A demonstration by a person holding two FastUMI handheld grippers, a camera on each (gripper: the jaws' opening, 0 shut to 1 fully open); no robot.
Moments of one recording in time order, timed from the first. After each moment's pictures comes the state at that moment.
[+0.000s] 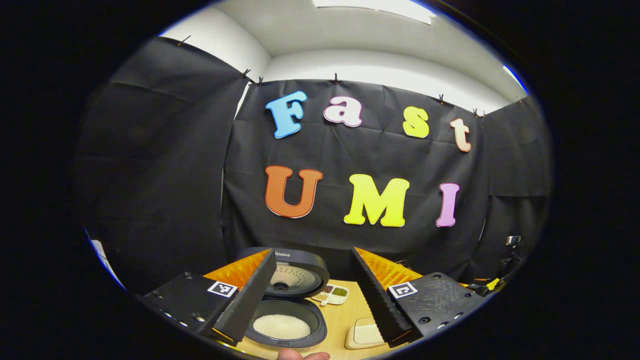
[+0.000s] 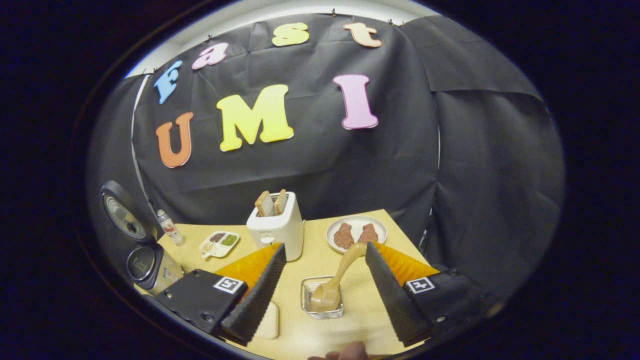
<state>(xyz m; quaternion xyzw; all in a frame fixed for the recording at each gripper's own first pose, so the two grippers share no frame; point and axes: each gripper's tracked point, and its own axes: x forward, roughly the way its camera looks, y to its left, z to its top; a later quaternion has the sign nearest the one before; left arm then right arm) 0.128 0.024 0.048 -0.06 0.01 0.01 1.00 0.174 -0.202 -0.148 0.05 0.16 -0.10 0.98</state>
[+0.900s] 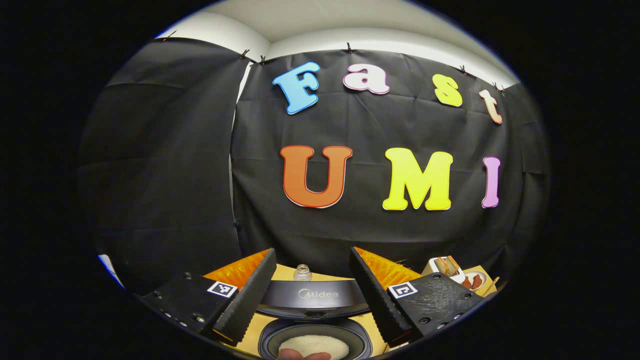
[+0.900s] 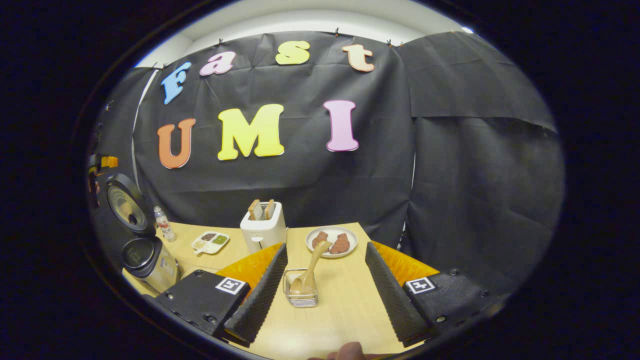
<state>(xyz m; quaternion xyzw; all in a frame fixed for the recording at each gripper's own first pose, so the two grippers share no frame) 0.271 0.096 -0.014 -0.02 0.08 0.06 0.99 0.099 -0.221 -0.116 0.02 0.13 -0.13 0.98</state>
